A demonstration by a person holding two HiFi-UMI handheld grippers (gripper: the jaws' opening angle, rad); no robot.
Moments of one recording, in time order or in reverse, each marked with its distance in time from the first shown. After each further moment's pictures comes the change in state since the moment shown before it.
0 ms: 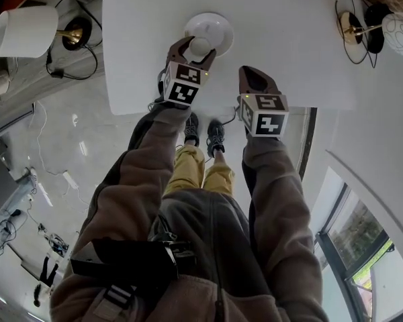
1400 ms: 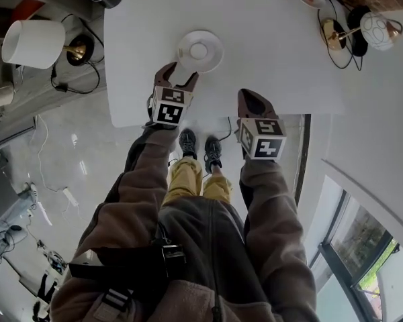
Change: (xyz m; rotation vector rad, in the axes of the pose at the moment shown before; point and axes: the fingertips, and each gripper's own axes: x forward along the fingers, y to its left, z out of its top) left arm -0.039 0.003 -0.024 -0.061 0.064 0.047; right arm -0.054 -0.002 -0.008 0.051 -0.060 -0.024
